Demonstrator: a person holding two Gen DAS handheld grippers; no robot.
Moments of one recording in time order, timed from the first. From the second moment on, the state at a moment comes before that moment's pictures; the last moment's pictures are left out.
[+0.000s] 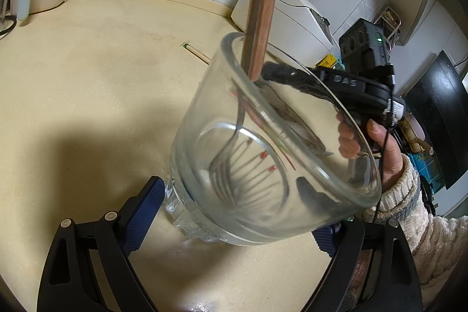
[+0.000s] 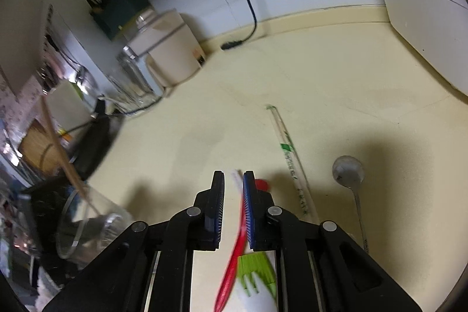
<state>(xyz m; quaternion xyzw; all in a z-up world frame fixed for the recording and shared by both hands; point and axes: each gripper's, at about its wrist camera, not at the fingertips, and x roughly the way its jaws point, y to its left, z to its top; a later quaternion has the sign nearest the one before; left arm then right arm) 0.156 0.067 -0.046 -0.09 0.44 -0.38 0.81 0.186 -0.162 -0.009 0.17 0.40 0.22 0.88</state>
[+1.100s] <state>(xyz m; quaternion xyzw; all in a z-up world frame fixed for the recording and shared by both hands) 0.156 0.067 -0.046 -0.09 0.44 -0.38 0.81 0.196 -0.139 -0.036 0.08 0.44 0.19 0.87</state>
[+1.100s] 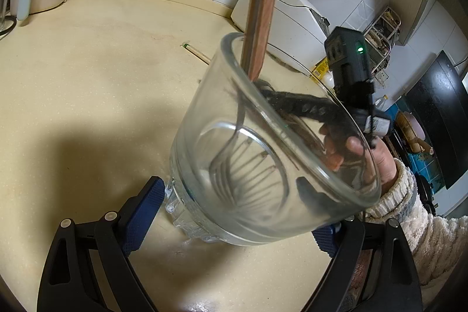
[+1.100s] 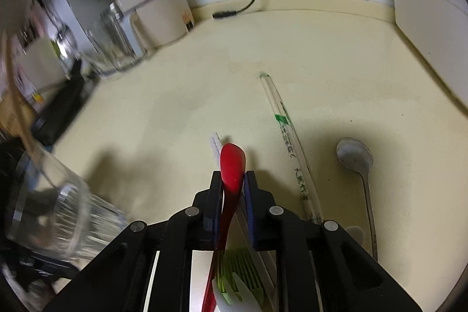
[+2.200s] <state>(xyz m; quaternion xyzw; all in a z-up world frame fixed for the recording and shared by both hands) 0.156 0.068 -0.047 -0.09 0.44 -0.38 0.81 0.204 -0.156 -0.054 0.23 0.45 0.25 0.83</state>
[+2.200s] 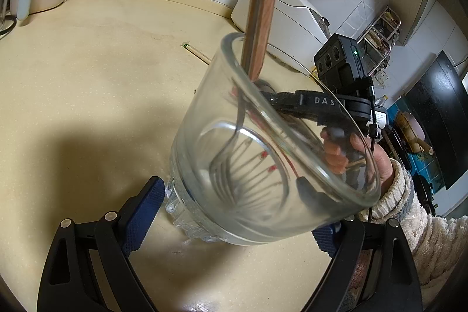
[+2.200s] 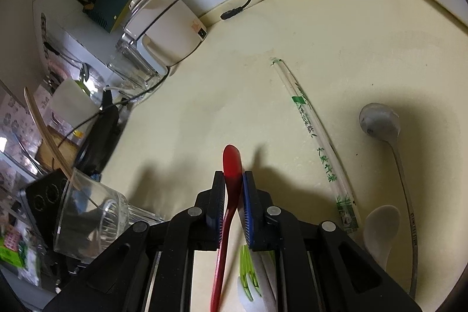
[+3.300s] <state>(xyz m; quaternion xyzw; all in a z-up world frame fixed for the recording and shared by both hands) 0.157 0.070 -0.047 -0.09 0.44 -0.38 0.81 0.168 -0.151 0.062 0.32 0.28 0.40 0.81</state>
